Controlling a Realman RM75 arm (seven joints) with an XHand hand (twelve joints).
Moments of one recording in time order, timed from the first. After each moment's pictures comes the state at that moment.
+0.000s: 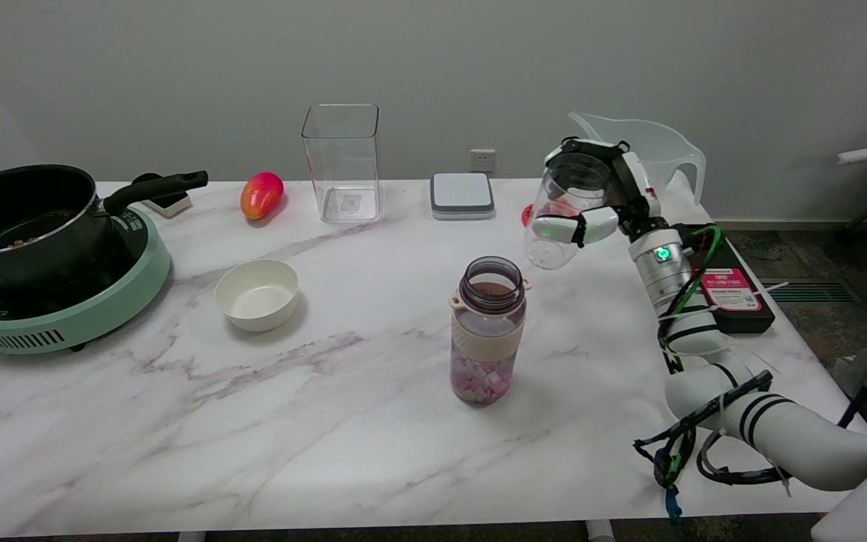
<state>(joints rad) 0.34 -1.06 -1.92 0.69 0.58 1.01 1.38</state>
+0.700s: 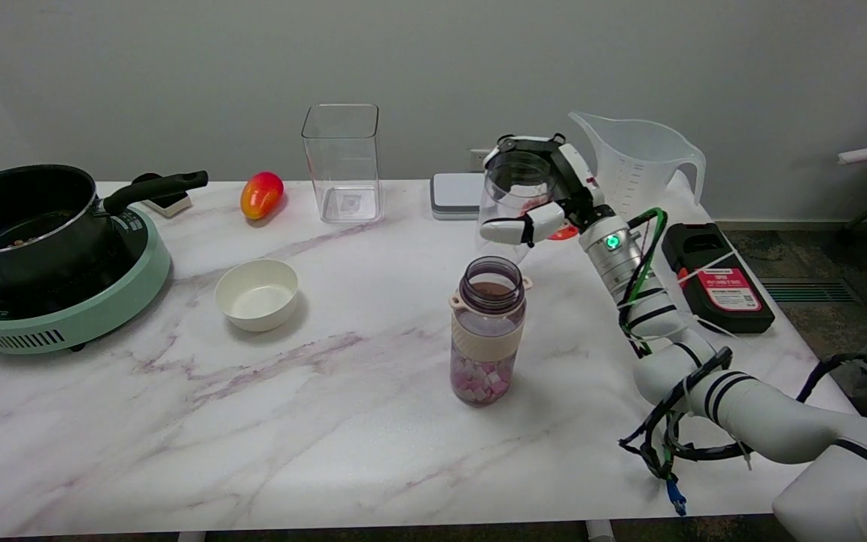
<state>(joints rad) 0.45 -1.12 -1.99 0.64 0.41 0.98 1.44</state>
